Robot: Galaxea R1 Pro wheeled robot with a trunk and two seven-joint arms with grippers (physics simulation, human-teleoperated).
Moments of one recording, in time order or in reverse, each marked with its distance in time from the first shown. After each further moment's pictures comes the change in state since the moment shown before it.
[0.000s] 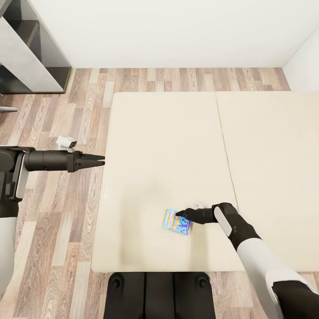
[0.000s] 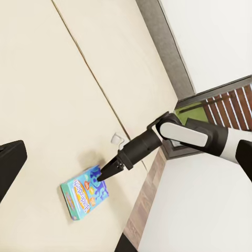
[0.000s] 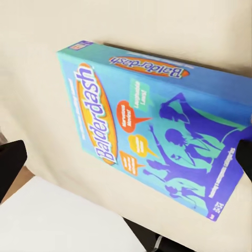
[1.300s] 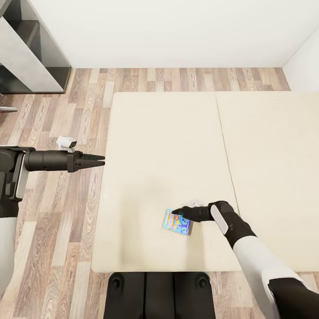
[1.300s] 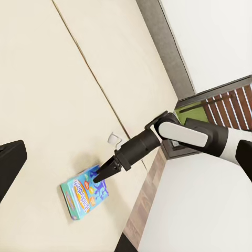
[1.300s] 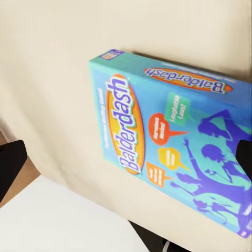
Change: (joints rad) left arm 0.001 0.000 0.000 0.000 0.000 0.000 0.000; right arm -0.015 0.027 0.001 0.003 0.001 -0.004 0.000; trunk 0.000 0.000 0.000
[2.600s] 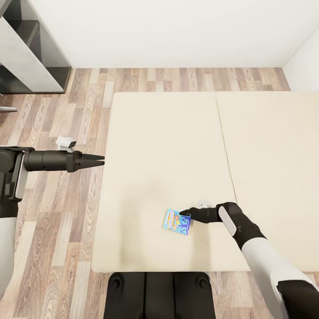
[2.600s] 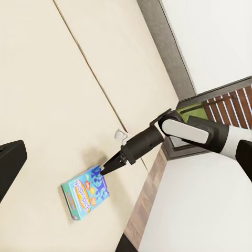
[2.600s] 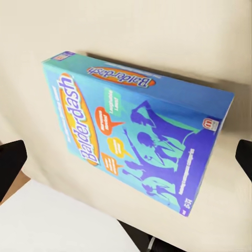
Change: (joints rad) left arm 0.001 0.001 0.004 0.000 0.000 0.000 0.002; right arm 0.011 -0.062 -0.001 -0.003 0.001 0.002 0.025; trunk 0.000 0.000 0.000
